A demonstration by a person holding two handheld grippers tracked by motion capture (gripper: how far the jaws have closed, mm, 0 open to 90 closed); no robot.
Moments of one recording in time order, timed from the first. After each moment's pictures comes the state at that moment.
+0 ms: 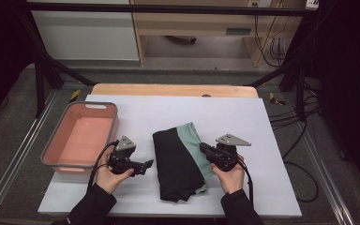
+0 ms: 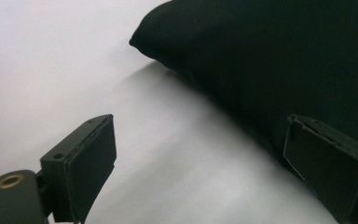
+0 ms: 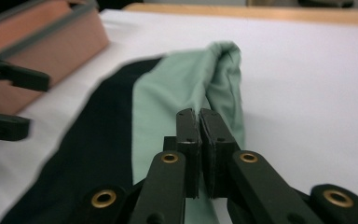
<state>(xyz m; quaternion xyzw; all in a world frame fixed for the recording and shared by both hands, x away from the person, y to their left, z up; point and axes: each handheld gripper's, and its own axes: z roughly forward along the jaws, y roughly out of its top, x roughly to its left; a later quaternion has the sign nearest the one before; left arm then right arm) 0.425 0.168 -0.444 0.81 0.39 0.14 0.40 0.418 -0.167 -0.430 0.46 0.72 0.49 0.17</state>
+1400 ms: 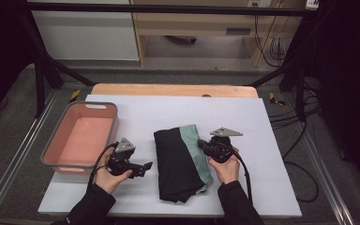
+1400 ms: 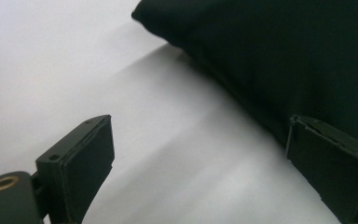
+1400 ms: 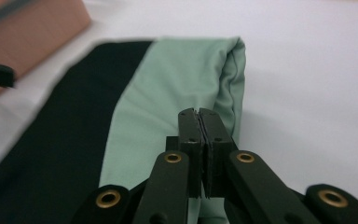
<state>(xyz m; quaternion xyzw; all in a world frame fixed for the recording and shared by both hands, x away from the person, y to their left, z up) 0.424 0.172 -0.451 0.82 0.39 0.13 0.40 0.452 -0.160 -0.444 0.47 0.75 0.45 0.15</state>
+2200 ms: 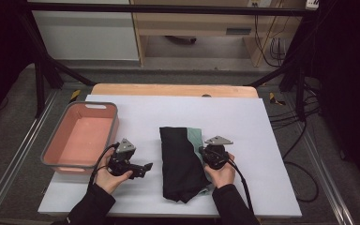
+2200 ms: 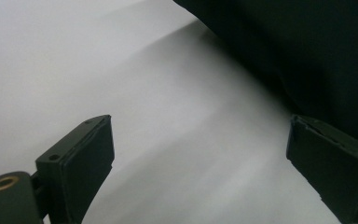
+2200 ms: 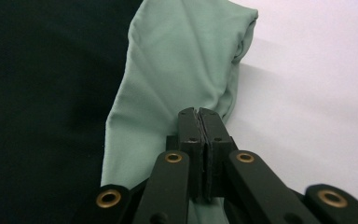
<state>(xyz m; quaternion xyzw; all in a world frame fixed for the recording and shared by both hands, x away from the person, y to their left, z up) 0.424 0.172 -0.454 0.82 0.39 0.13 0.39 0.449 -0.152 -0.480 0.48 0.76 0.38 0.21</state>
